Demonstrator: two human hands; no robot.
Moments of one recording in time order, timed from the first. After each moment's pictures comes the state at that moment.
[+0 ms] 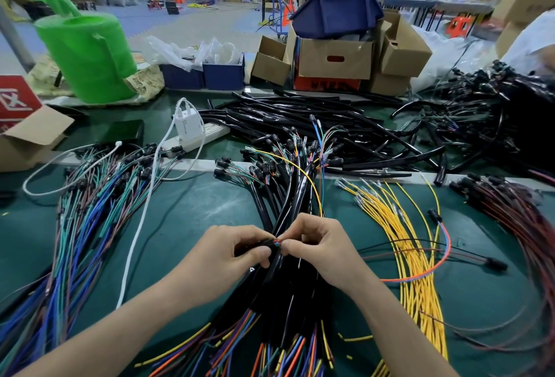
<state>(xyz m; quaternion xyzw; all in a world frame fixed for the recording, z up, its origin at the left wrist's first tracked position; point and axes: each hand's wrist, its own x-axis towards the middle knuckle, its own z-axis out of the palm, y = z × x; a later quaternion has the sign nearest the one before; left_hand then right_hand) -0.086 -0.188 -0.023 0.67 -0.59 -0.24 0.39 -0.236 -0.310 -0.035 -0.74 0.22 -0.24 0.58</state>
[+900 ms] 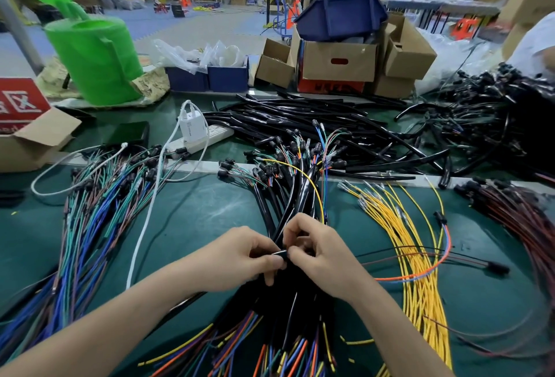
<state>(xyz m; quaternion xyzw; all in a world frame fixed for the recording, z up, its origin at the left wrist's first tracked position) -0.082 -0.207 -0.024 0.65 -0.60 -0.38 0.27 -0.235 -0.306 -0.034 -0.83 0.19 -0.21 0.47</state>
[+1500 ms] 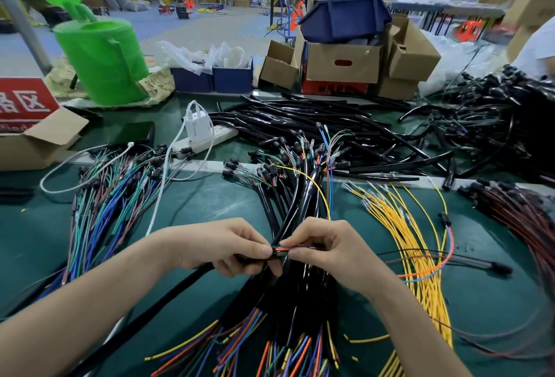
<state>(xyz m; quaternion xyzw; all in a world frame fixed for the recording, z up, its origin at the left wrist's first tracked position) -0.046 -0.211 -0.012 0.54 -0.49 -0.65 0.23 -0.244 -0.318 -0.031 -0.80 0.16 -0.19 0.55</state>
